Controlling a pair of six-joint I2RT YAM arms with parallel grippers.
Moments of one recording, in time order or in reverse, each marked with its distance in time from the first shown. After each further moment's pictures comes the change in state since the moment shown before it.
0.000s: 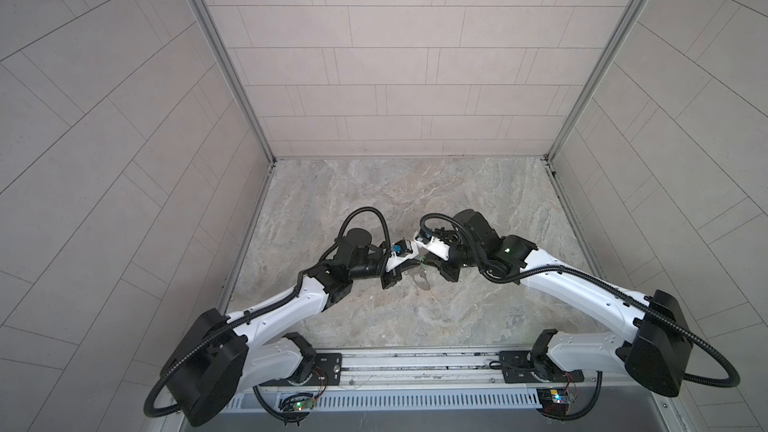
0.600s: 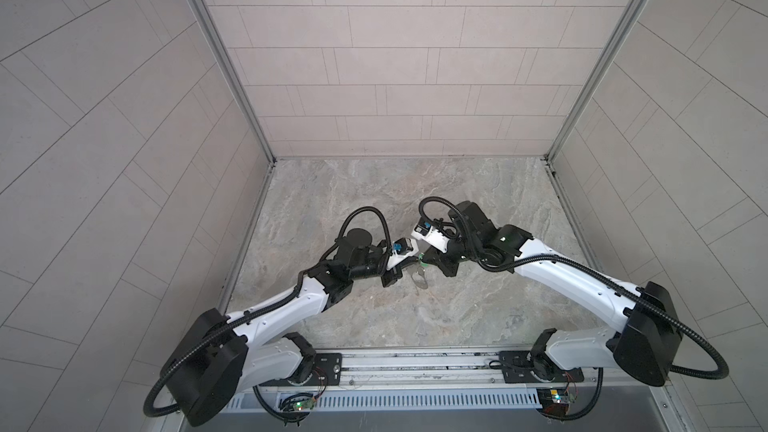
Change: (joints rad) left arm -0.008 0.000 0.000 0.004 -0.072 -0.005; right arm -0.038 0.069 0.087 -0.095 -0.079 0.087
